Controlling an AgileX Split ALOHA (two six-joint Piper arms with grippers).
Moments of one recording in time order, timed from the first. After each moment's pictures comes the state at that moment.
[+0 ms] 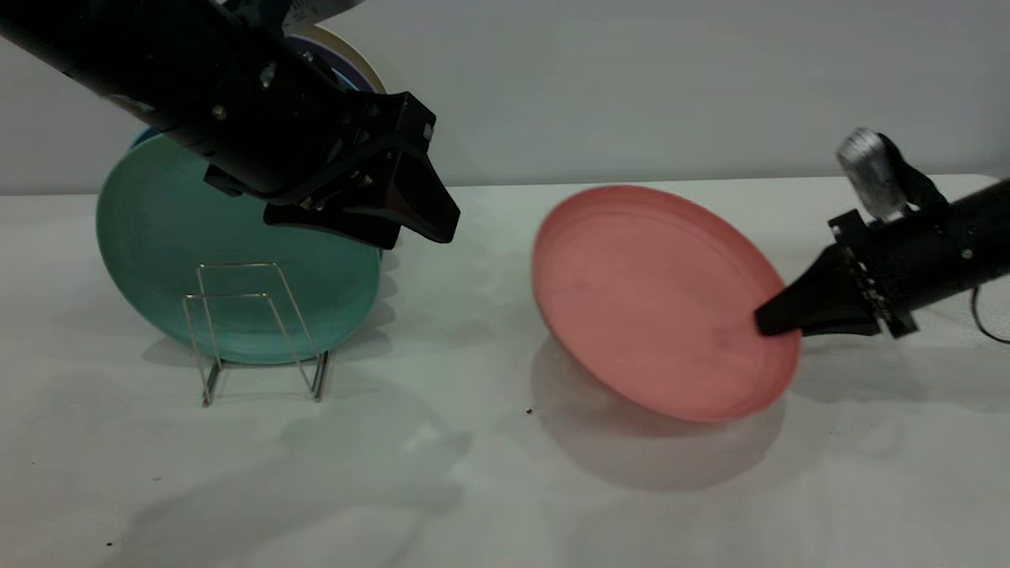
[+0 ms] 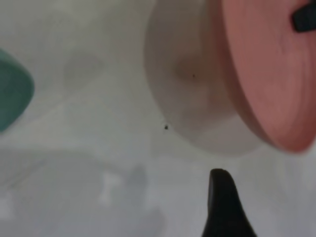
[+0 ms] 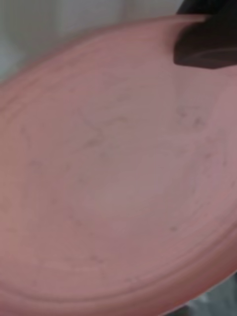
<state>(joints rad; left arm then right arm) -0.41 1.76 -0.95 -0.98 0.28 0.77 -0.14 2.47 -1.40 1.24 1.04 -1.26</state>
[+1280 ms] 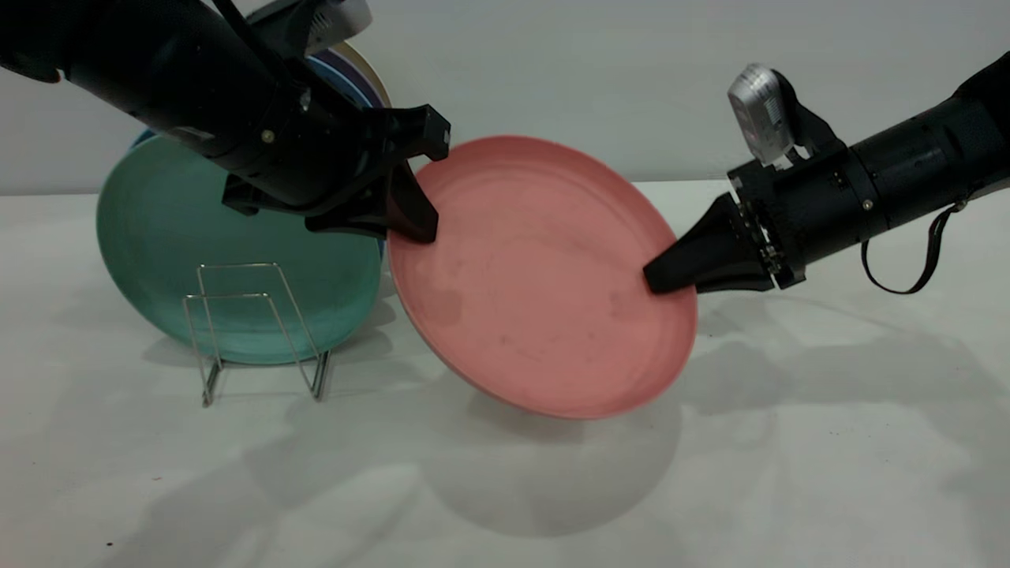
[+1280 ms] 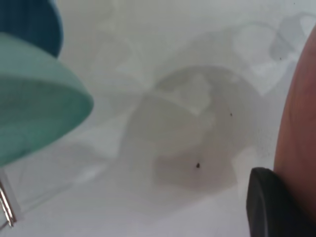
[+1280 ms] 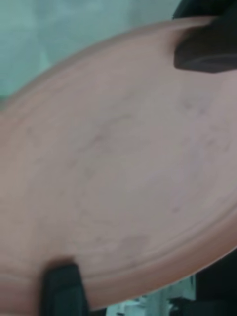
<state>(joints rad) -0.40 1.86 -0.99 -1.13 0.16 0.80 0.04 2.38 -1.40 1.33 1.10 -1.31</state>
